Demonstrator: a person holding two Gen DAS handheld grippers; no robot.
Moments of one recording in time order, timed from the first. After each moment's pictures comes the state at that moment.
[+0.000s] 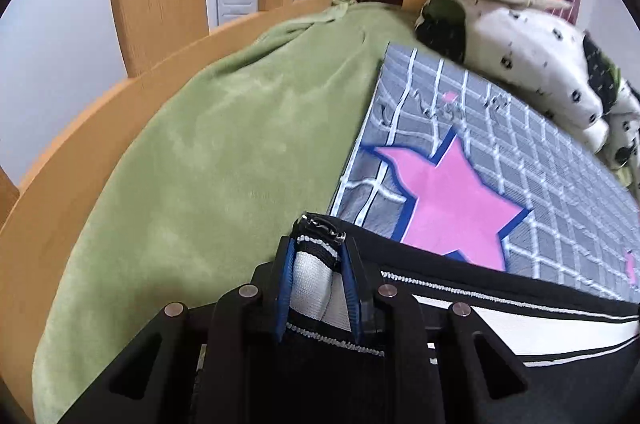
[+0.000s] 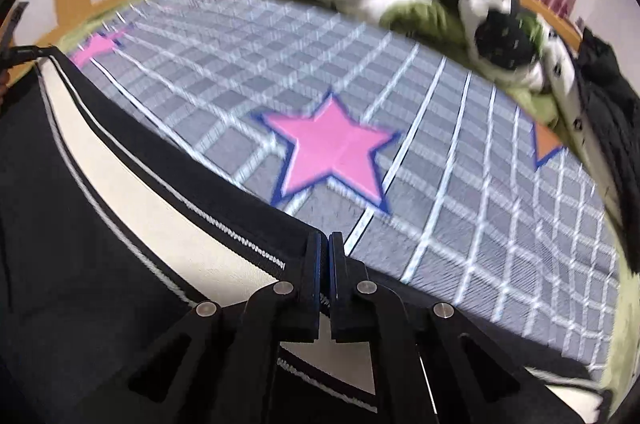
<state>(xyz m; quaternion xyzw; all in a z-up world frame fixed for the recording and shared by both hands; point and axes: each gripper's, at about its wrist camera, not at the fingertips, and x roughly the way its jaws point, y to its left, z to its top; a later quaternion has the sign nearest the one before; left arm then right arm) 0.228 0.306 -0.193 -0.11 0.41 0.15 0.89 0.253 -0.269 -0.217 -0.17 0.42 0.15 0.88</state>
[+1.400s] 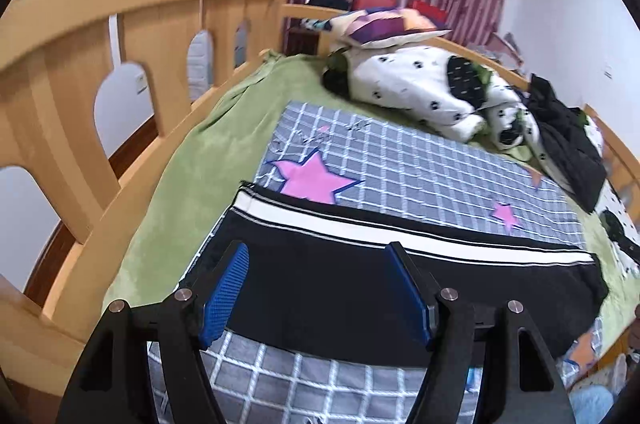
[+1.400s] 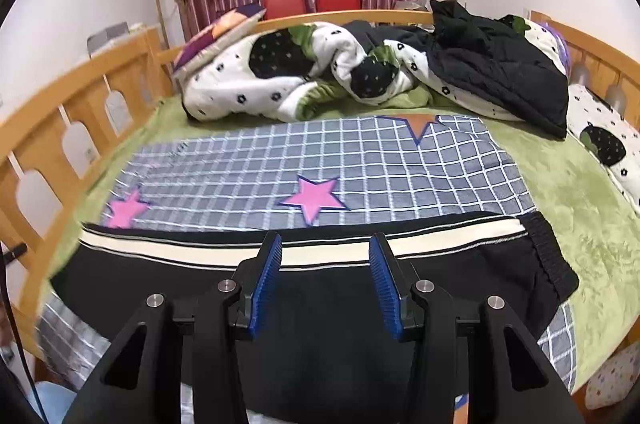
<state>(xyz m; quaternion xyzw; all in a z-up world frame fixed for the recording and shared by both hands) 0.025 0.209 -0.009 -0.10 0.36 0.04 0.93 0.059 -0.284 -0.014 0.07 0.35 0.00 0.94</state>
